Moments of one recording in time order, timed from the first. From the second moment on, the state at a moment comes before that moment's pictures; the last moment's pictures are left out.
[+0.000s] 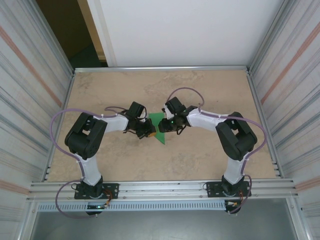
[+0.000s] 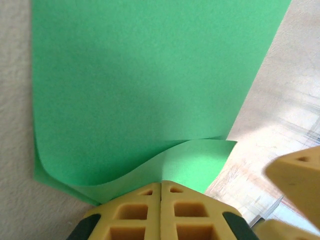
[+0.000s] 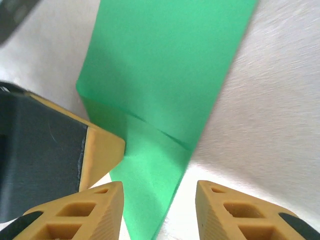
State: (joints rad) left arm -0.51 1.85 0.95 -0.19 0.54 -0.91; right arm 0.66 1.81 1.15 -0.41 -0.25 0.44
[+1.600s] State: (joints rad) left arm -0.51 1.83 0.90 -0.12 0.54 -0.92; right arm 0.68 1.93 1.13 -0.38 -0.52 0.48
